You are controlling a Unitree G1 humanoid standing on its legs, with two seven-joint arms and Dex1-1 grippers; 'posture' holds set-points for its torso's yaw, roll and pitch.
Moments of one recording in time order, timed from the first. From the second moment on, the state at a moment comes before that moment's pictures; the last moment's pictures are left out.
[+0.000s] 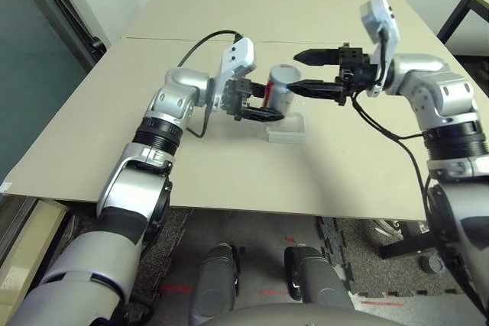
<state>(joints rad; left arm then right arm) -0.99 0.37 -0.21 0.64 -0.16 0.24 -1.42 -0.91 -0.61 -0.05 0.39 0.42 0.47 1.15</state>
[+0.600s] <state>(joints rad) -0.99 0.36 -0.20 0.65 -0.16 0.21 -1.40 -0.84 -0.61 -0.05 0.17 0.49 0.67 1.15</state>
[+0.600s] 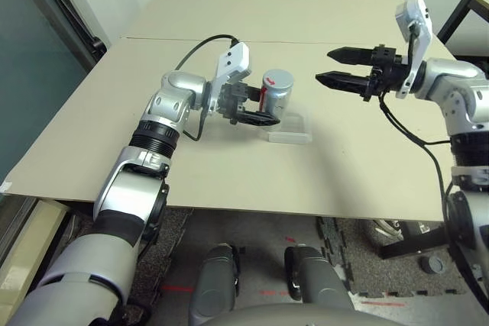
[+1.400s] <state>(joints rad) -1.01 0.33 -0.20 0.67 -0.16 0.20 -1.40 -0.89 -0.52 0.07 0.14 0.48 0.68 1.13</state>
